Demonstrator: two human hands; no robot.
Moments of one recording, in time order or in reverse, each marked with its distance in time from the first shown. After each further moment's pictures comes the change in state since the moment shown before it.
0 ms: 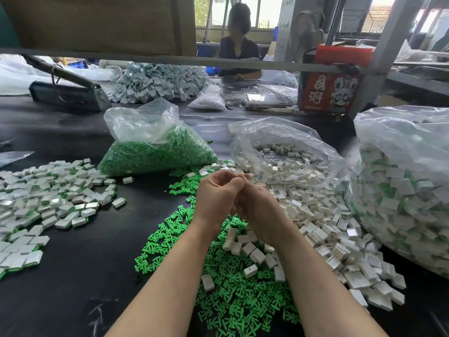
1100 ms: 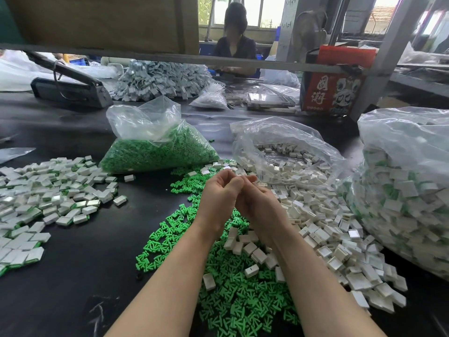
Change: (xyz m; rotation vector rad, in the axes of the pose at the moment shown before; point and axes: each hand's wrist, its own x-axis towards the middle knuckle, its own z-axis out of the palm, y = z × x) left_hand 0.002 -0.007 -0.002 -0.065 -0.106 0.000; right_hand 0.001 0.004 0.003 0.034 0.130 0.010
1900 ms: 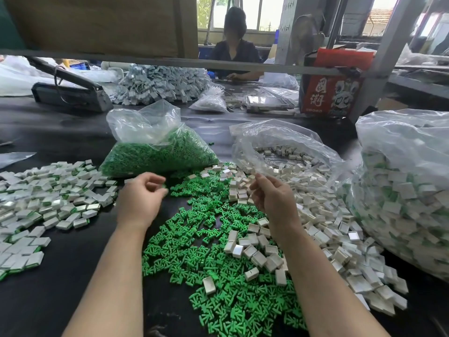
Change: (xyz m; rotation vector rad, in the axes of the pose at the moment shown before) left_hand 0.001 0.021 -0.132 0.953 0.537 0.023; right_hand 0.005 -0.013 -0.016 -0.164 0.243 -0.133
